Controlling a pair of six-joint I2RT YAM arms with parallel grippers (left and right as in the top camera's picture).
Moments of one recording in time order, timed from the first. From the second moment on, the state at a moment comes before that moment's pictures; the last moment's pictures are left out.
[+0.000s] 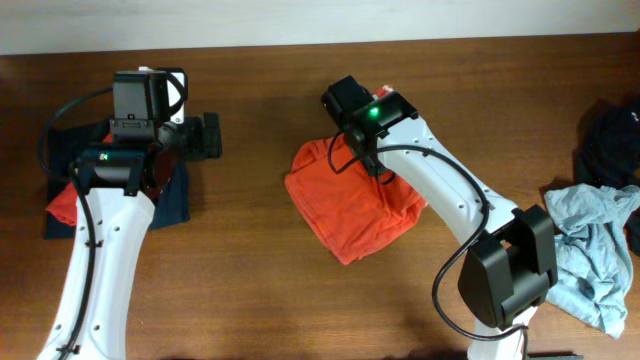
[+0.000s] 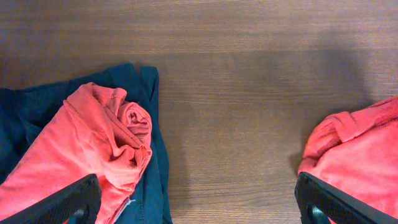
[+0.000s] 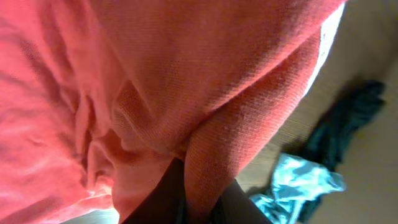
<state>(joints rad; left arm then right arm) -0.06 1.46 1.44 -0.83 -0.09 -0.03 0.51 1.97 1.74 -1.19 0.57 0.04</state>
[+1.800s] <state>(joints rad) -0.07 1.49 1.44 -0.82 0.06 0.03 0.50 1.98 1.74 -1.23 -0.02 0.18</state>
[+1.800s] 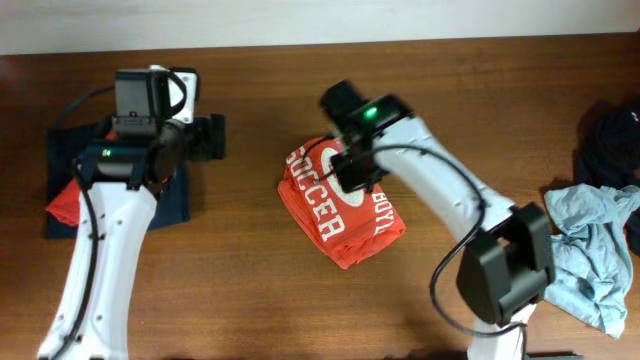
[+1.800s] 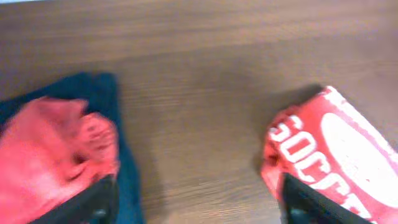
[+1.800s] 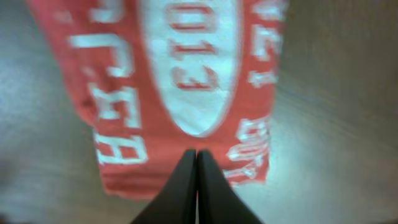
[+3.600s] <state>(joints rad) -0.19 1.92 1.67 -0.80 0.24 0.20 0.26 1.81 1.29 -0.93 -0.40 0.24</state>
